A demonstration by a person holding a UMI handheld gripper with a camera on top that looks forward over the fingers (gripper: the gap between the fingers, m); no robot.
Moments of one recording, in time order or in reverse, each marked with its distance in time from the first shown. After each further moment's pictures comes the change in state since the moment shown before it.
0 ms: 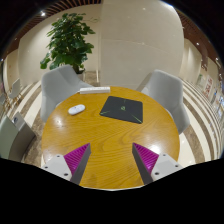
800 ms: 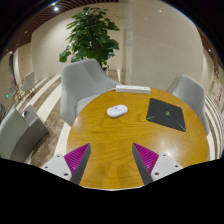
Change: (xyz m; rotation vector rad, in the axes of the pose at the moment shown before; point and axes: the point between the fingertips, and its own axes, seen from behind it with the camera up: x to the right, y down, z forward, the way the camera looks) arm -0.200 -0.011 0.082 0.003 -0.163 -0.086
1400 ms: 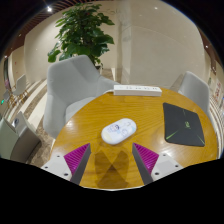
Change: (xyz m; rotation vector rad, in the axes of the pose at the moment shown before) arm 0.001 -0.056 0.180 -0.004 0.049 0.046
